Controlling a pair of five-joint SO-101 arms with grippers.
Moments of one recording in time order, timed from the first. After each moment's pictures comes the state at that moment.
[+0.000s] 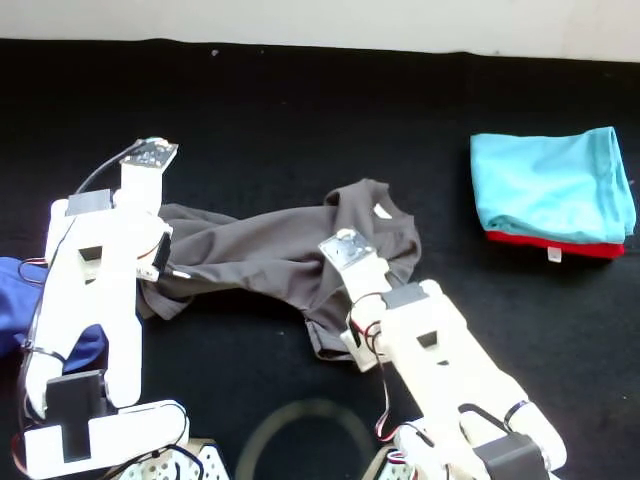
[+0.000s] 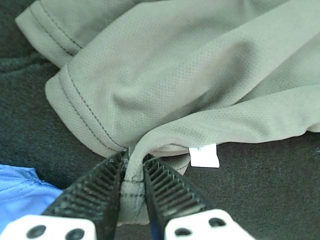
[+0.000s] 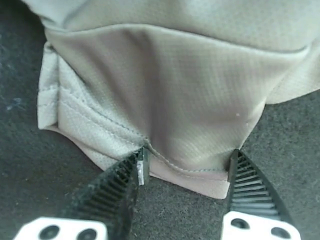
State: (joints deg) left arm -18.3 -9.5 30.4 65.5 -24.5; right arm -26.2 -24.7 62.0 53.6 13.6
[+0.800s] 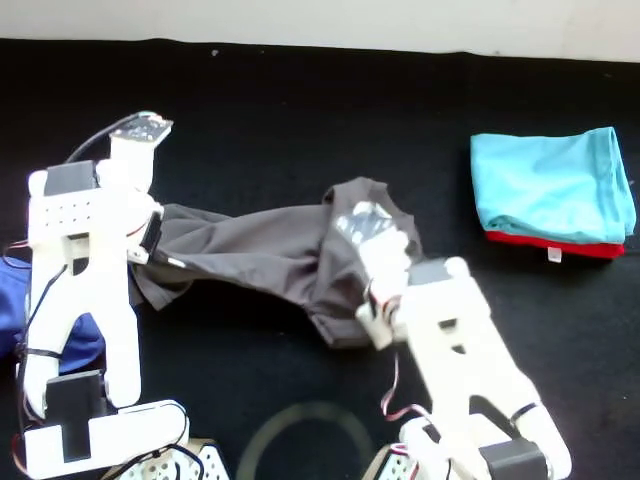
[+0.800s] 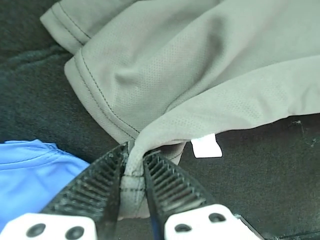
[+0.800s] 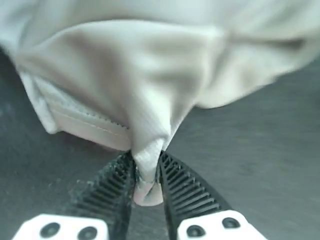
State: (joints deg) left arm -18.3 -9.5 14.9 80.6 -24.5; right arm -16.4 -25.8 46.4 65.1 19.8
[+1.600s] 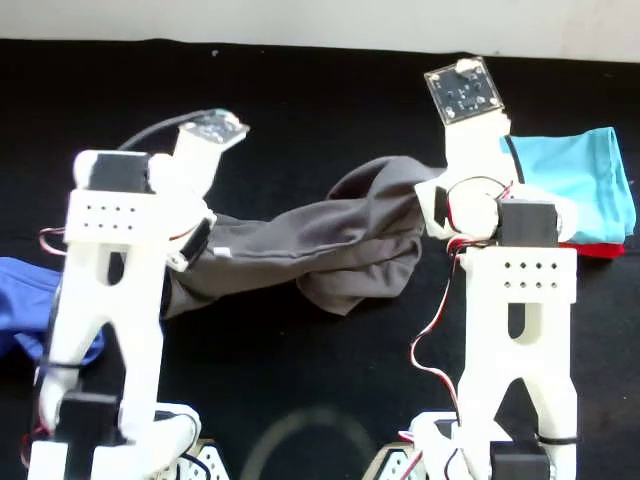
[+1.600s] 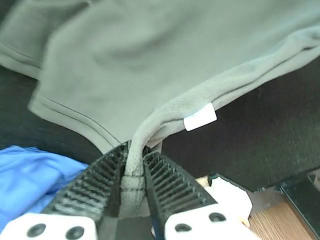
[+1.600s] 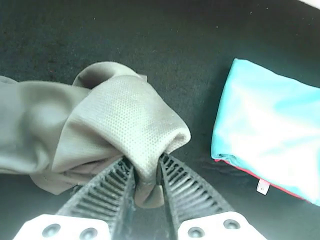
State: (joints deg) left arm -3.2 -16.7 5.4 96.1 -24.5; right arm -5.9 -25.8 7.2 76.1 19.8
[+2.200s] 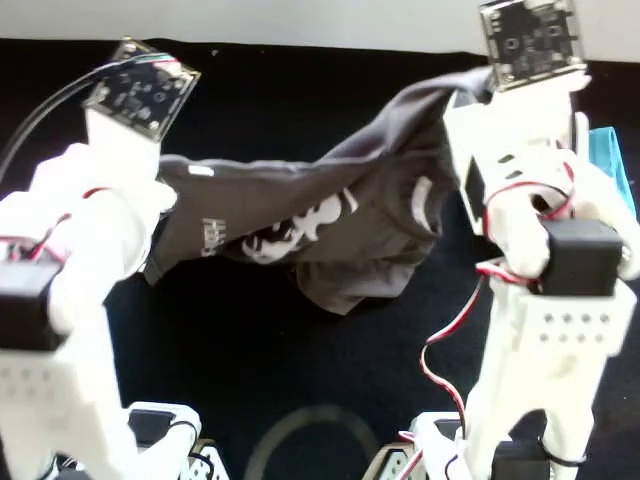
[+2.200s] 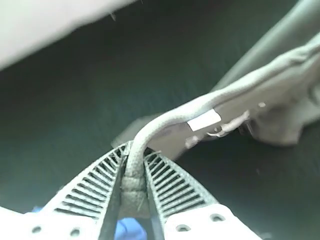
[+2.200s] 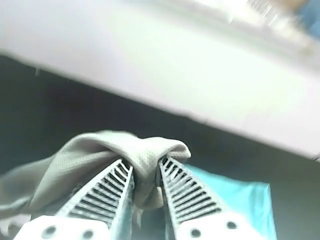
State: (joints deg) left arm -3.1 -37.7 -11.6 90.2 -24.7; right arm -5.9 -25.8 -21.4 72.8 19.8
